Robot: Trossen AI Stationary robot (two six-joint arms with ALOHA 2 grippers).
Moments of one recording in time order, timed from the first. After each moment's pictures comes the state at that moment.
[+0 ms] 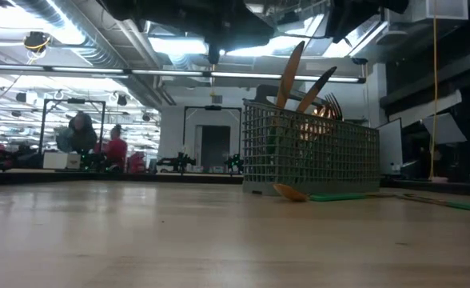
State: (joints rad) left arm 0.07 1.53 0.99 0.38 -0.10 -0.11; right arm 0.12 1.45 1.58 -1.34 0.72 -0.40
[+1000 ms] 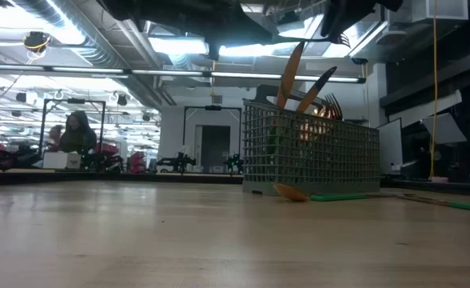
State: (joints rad) left arm 0.07 1.53 0.99 0.38 -0.11 0.01; right arm 0.12 1.45 1.58 -1.29 0.70 -0.39
